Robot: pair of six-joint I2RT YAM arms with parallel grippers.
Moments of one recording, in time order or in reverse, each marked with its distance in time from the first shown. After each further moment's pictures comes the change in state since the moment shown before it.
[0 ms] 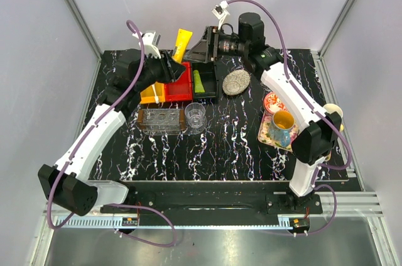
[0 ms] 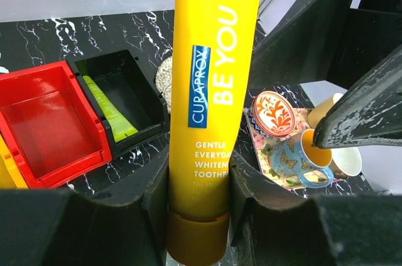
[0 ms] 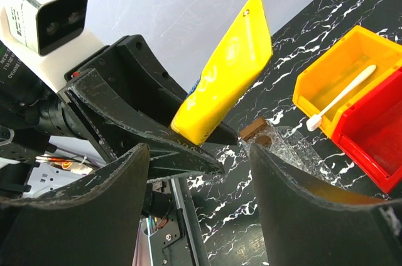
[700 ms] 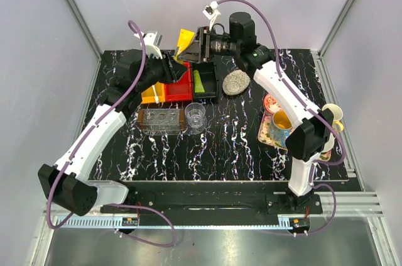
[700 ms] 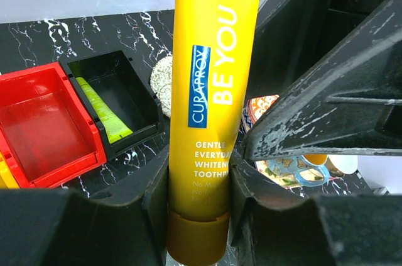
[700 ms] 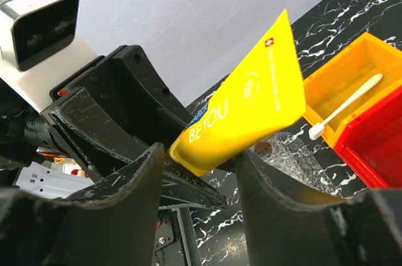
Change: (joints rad) left arm -0.013 0.001 -0.002 0.008 0.000 -0.004; right arm 0.045 0.068 0.089 -0.025 0.019 -0.039
